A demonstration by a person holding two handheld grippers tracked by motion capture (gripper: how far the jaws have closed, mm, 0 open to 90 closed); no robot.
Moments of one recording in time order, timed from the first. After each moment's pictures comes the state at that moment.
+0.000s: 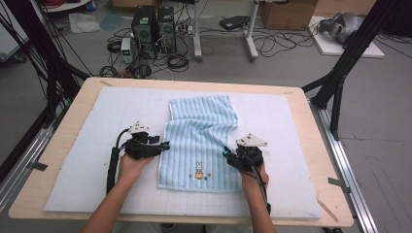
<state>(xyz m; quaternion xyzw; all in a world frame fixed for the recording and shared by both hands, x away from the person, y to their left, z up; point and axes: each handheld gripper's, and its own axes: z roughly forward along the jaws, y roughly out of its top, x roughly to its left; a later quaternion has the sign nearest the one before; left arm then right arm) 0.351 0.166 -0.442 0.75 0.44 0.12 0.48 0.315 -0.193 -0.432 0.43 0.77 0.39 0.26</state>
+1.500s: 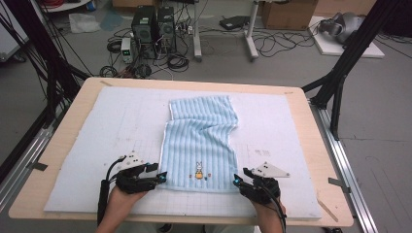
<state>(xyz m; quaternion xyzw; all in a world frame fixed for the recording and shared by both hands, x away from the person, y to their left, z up) 0.260 0.166 -0.451 0.78 0.39 0.11 0.48 0.232 -0.226 -0.438 0.44 0.77 0.42 0.20</state>
